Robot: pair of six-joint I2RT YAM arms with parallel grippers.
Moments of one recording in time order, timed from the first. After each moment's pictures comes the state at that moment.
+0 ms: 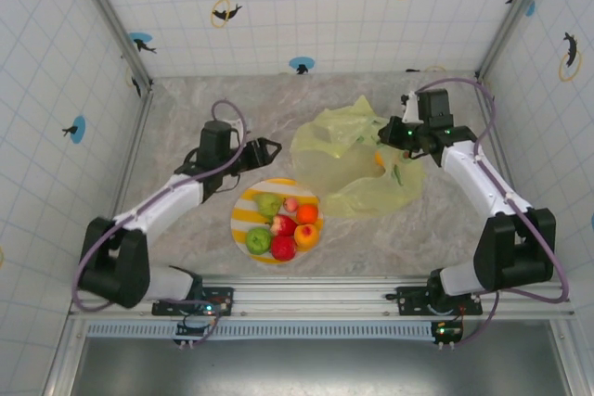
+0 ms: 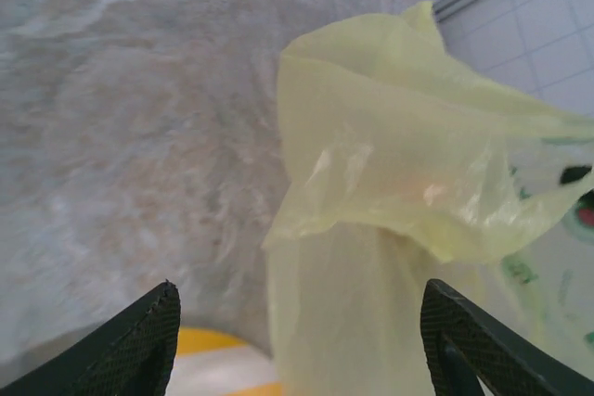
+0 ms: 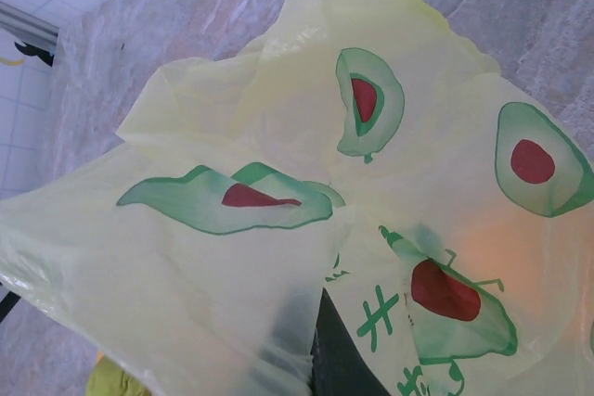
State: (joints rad) left arm -0.38 1.31 0.78 -0.07 0.40 -0.57; right arm 0.20 1.43 1.11 -0.47 -0.40 0.44
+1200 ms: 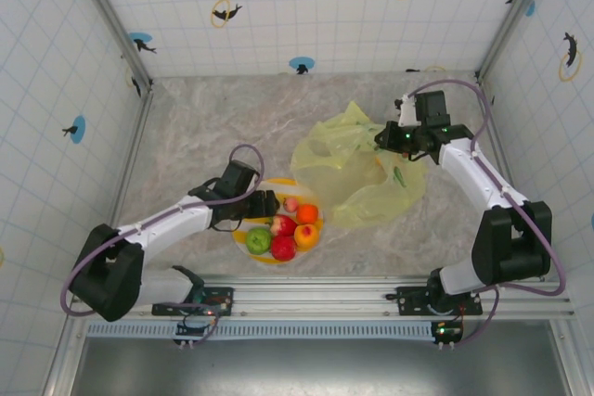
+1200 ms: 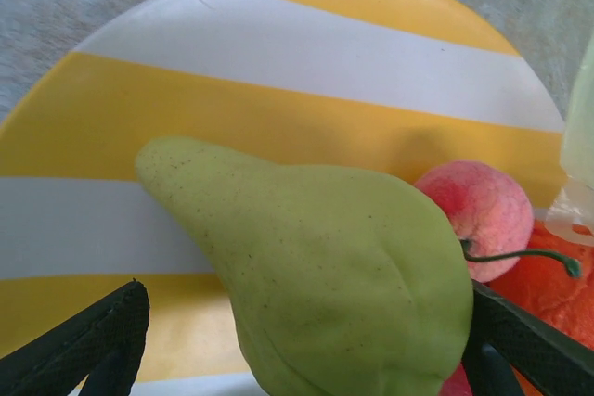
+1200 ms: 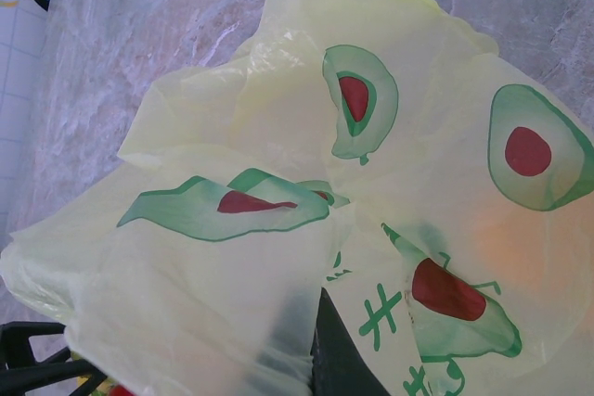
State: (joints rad) left arm -0.58 1.28 0.62 -0.38 0.12 -0.58; right arm 0.20 1.46 1.11 -0.51 -0.45 0.35
